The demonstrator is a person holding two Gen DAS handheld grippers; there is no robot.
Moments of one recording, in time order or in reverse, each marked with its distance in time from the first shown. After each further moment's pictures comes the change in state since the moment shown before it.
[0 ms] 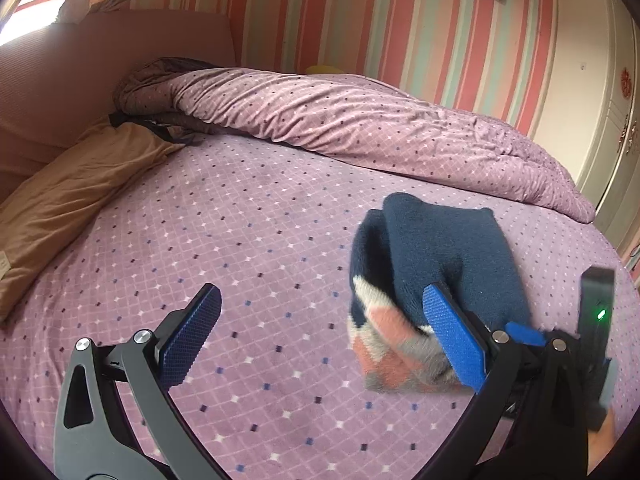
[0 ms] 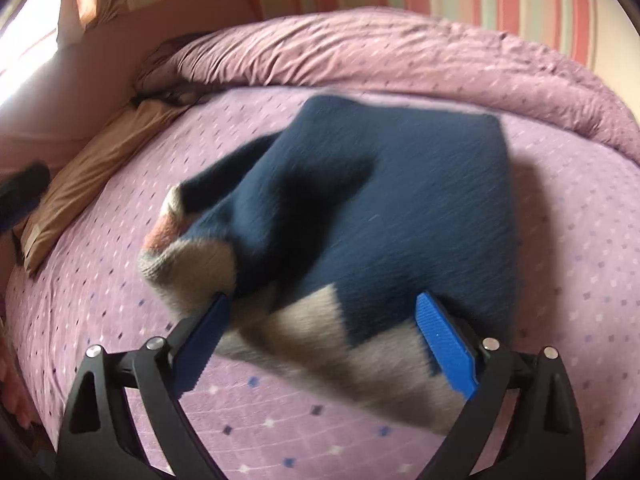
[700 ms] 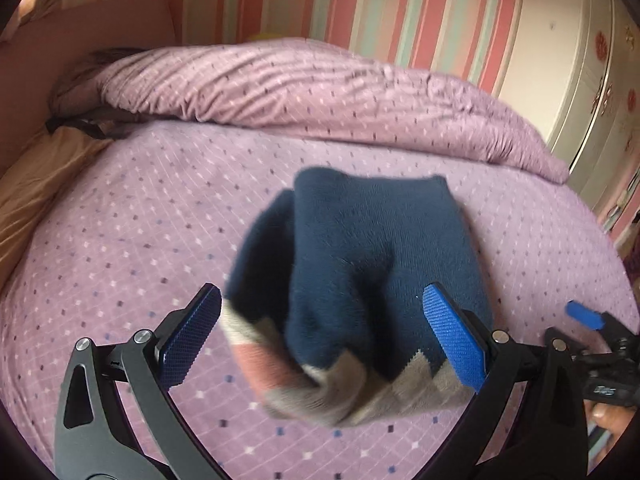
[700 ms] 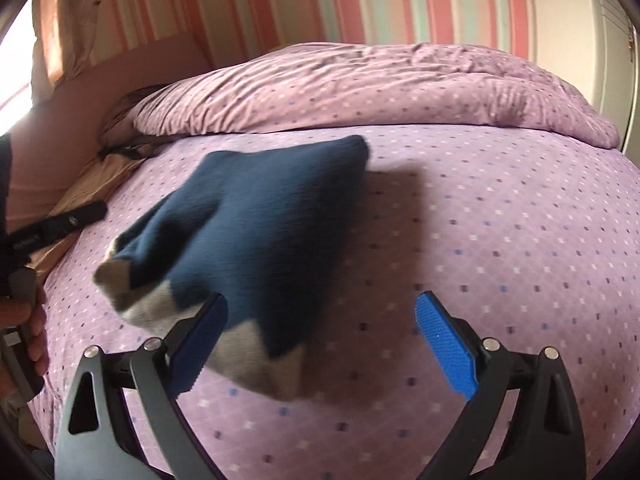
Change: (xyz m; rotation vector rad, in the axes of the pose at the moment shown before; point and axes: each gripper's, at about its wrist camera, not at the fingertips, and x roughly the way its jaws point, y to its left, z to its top) left arm 0.066 -0.096 0.014 0.108 0.139 -0.119; right arm -0.092 -0.138 -0.021 0.120 -0.138 -0.101
